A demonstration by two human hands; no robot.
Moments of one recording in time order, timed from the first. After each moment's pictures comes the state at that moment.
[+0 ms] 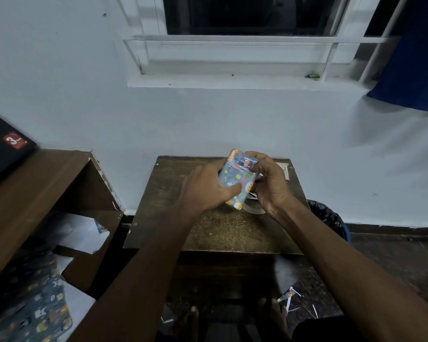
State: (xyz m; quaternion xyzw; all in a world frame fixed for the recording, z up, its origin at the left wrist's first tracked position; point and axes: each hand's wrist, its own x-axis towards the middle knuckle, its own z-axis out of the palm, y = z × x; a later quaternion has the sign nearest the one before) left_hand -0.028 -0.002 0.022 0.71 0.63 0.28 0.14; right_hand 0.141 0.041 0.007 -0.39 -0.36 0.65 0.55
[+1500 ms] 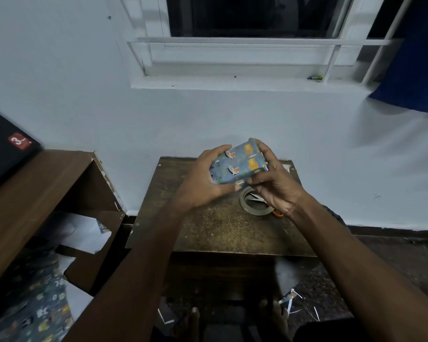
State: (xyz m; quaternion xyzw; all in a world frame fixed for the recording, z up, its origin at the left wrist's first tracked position) left_hand -0.048 0.008 0.016 0.69 0.49 0.44 0.29; right_hand 0.161 0.042 0.020 -0.27 -0.42 0.73 0.46
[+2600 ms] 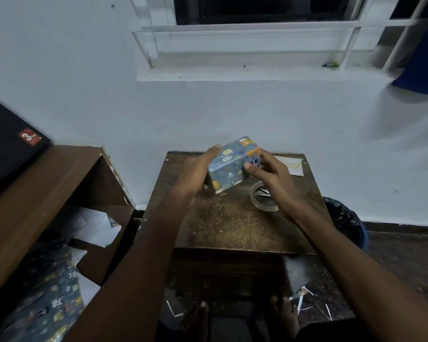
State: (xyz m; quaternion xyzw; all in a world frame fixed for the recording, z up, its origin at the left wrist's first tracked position) left_hand -0.061 0.016 0.019 0.41 0.64 0.46 0.45; right_hand 0.145 0.034 0.000 -0.39 -0.63 0.48 0.47
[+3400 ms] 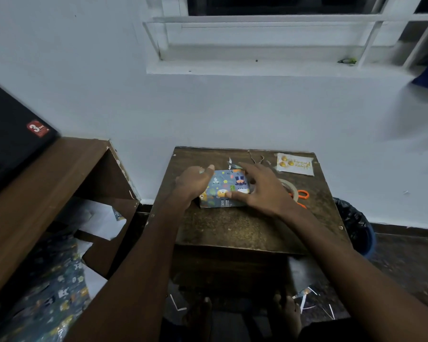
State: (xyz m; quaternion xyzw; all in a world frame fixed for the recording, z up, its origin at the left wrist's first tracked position) left_hand -0.096 0.026 -0.022 0.48 0.75 0.30 0.35; right_hand 0.118 0.039 -0.026 -0.49 -0.81 0.24 0.23
